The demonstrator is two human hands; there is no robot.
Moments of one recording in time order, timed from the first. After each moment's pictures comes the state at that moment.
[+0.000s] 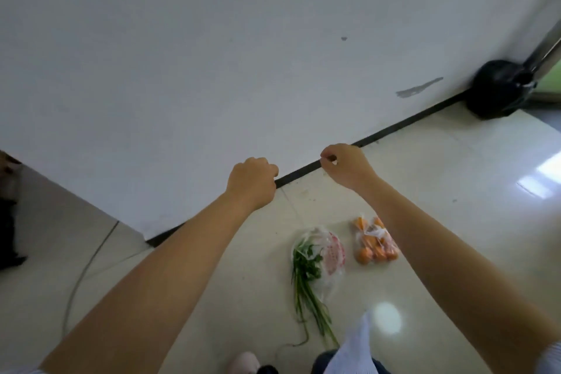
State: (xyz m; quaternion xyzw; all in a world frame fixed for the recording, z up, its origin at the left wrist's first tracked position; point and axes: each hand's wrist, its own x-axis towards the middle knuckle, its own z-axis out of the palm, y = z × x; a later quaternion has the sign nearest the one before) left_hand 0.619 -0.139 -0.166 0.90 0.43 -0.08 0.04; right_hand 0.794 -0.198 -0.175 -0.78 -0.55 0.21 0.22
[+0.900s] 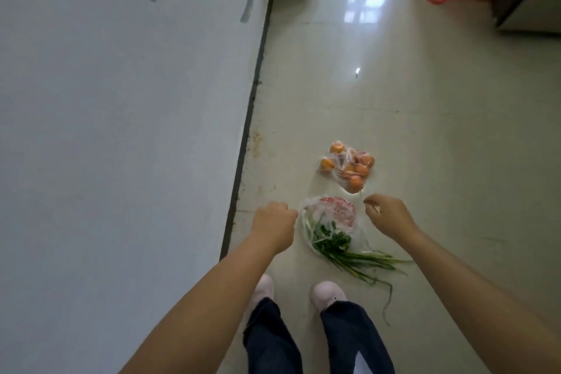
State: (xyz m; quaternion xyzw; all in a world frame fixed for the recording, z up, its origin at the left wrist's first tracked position) left_hand 0.754 0.110 -0.351 0.95 -0.08 -0.31 0.01; right_hand 0.793 -0.098 -0.370 -0.92 0.04 0.27 0.27
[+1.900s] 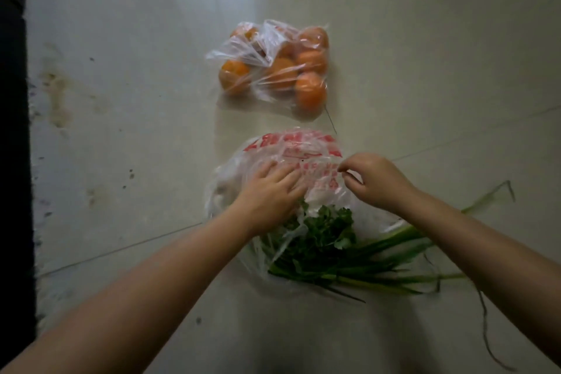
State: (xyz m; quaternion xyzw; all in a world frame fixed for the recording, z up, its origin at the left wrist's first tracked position) left_hand 0.833 0.010 -0.960 0.85 -0.48 -0.19 -0.09; right_hand 0.793 -0.181 -0.956 -0.97 0.01 0.15 0.20
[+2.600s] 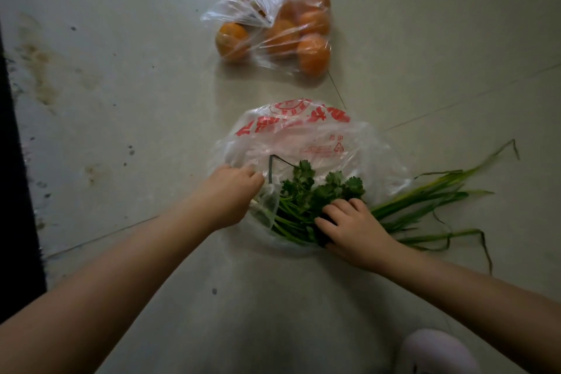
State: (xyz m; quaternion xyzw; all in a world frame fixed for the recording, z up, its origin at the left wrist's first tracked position) left_hand 0.822 0.073 -0.960 0.87 -0.42 -0.26 -0.07; right_hand 0.687 -0.112 -1.013 -0.97 -0.17 0.19 0.03
